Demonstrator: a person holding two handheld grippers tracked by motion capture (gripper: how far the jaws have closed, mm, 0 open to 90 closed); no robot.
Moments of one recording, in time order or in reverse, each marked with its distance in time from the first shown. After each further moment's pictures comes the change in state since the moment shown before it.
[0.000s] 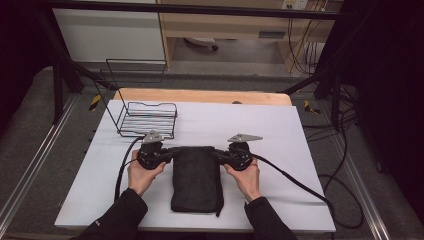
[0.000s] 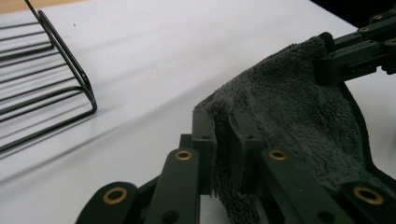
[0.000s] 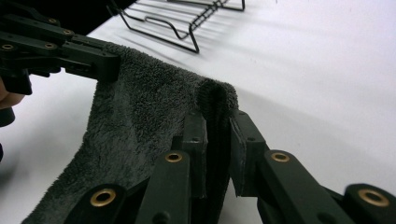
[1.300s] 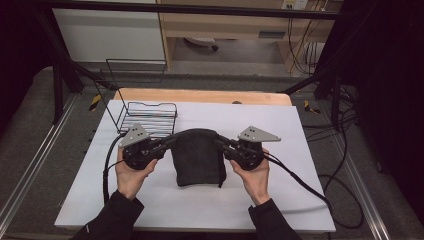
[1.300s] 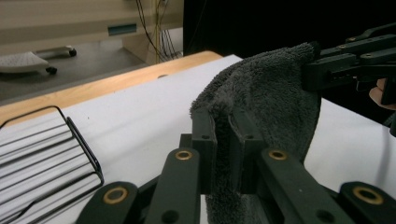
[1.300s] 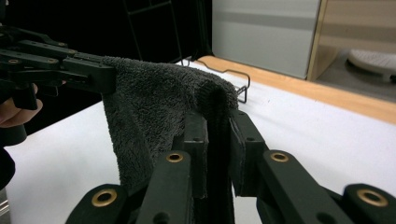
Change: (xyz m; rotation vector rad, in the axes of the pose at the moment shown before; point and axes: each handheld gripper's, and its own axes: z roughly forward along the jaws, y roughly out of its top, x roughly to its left) left arm -0.035 0.032 -0.066 -0.269 -0.015 0.086; right arm 0.041 0.036 -0.066 -0.256 -0.025 -0.164
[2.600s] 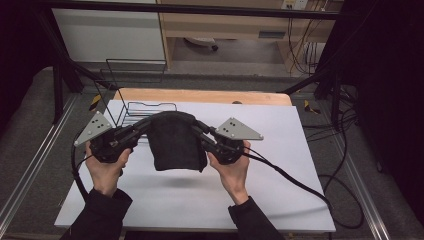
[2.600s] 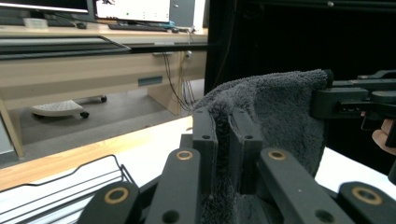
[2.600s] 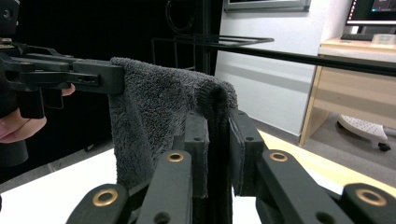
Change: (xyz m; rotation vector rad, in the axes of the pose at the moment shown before) left arm 0.024 0.028 -0.059 -0.202 0.087 -0.004; right arm 0.053 0.044 0.021 -0.187 -0.011 -0.121
